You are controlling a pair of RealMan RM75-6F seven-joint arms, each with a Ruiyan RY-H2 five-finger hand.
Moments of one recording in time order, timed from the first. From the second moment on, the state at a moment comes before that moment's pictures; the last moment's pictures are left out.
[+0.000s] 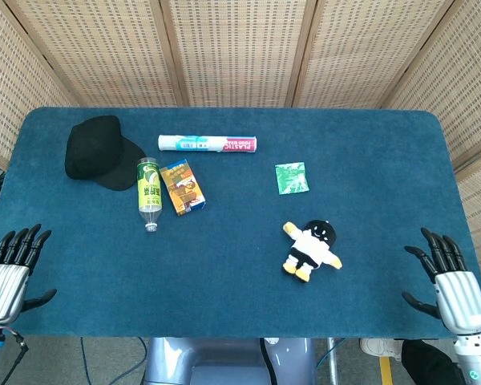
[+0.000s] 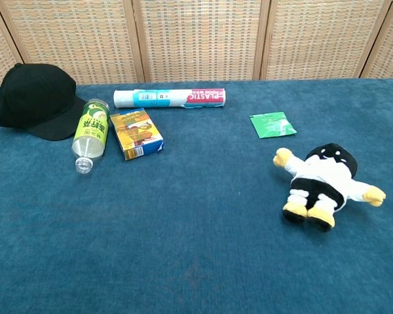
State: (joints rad) left arm -0.07 -1.10 0.00 -1.75 1.57 1.50 0.24; right arm 0.07 -1.16 0.03 -1.54 -1.66 1.58 0.11
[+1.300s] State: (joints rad) left arm -0.08 -1.11 0.00 -1.75 1.56 1.48 0.25; right arm 0.28 -1.46 0.13 -1.52 -1.37 1.26 -0.15
